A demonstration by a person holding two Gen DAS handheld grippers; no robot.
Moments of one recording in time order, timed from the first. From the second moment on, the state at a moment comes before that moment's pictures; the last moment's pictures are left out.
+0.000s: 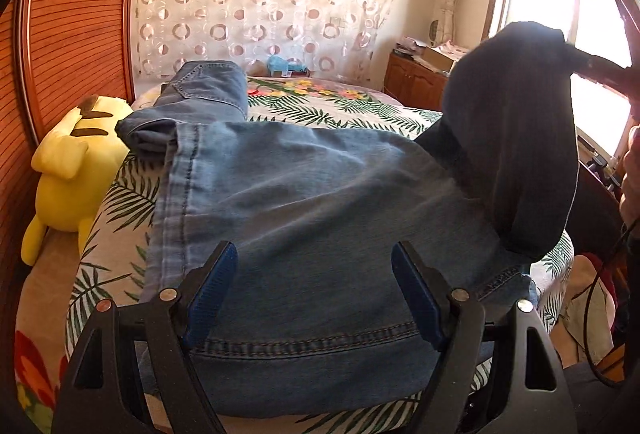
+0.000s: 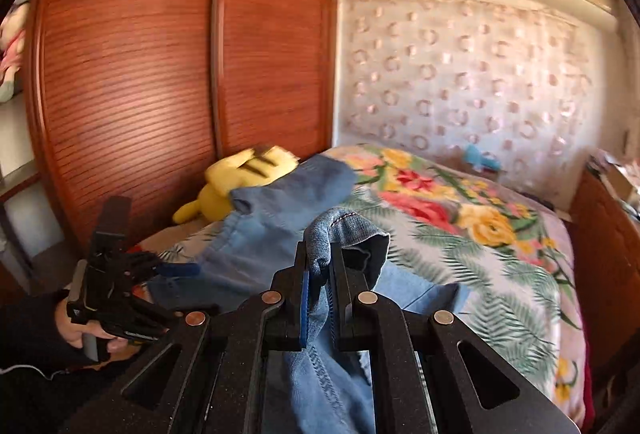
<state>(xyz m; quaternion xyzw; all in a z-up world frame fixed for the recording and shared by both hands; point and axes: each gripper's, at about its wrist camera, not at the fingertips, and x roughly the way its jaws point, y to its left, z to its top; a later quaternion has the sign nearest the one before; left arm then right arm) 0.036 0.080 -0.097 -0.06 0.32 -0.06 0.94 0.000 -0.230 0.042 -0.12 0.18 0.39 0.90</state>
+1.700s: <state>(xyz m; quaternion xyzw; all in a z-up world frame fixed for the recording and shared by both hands) 0.005 0.037 -0.008 0.01 0.24 -0.16 0.96 0.034 -0.176 0.104 -0.06 0.21 0.38 0.90</state>
